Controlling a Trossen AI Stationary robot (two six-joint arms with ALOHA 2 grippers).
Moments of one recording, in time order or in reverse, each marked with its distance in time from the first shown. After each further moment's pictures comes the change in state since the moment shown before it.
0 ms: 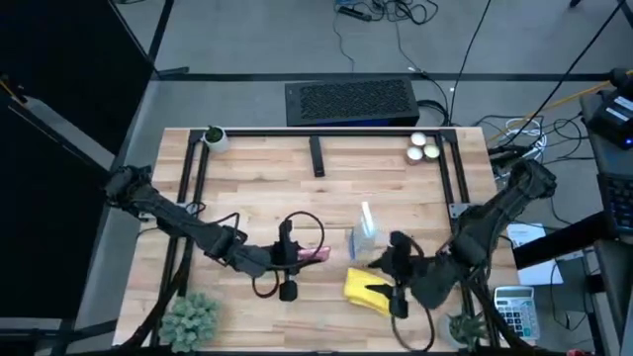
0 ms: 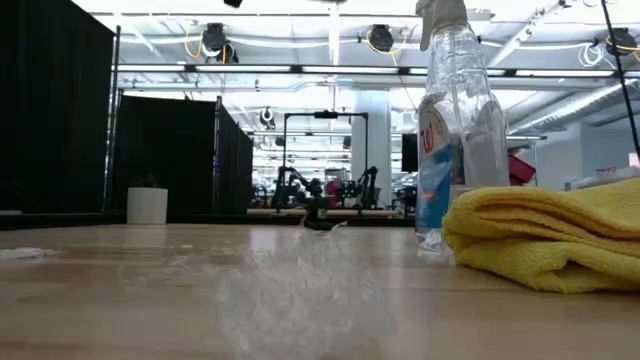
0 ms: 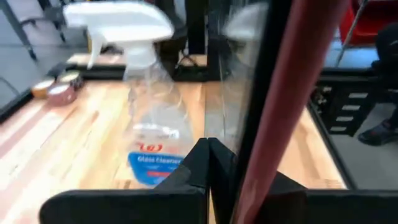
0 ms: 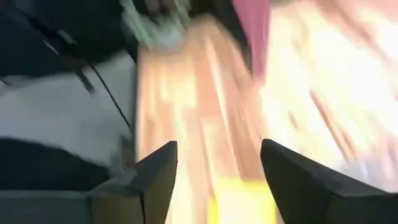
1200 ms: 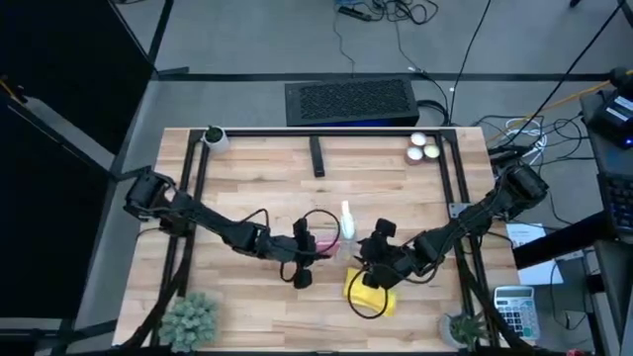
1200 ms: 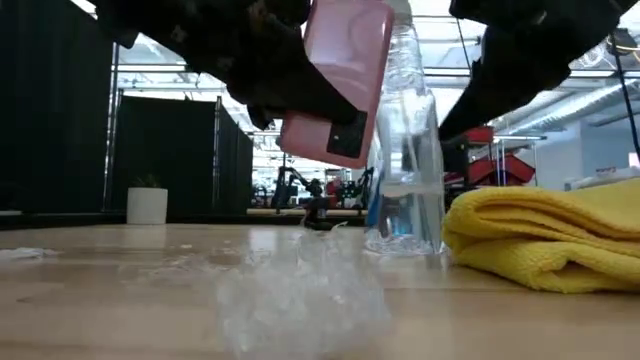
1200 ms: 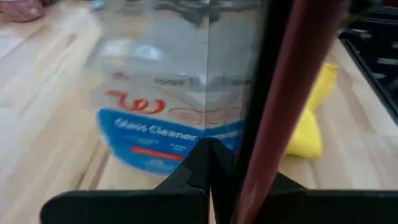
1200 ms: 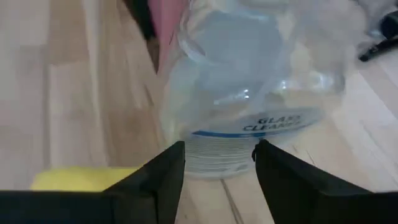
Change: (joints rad) left arm 0.155 0.212 -0.122 0.175 0.228 -0.052; right arm -0.196 0.088 -0.420 0.445 0.090 -0.206
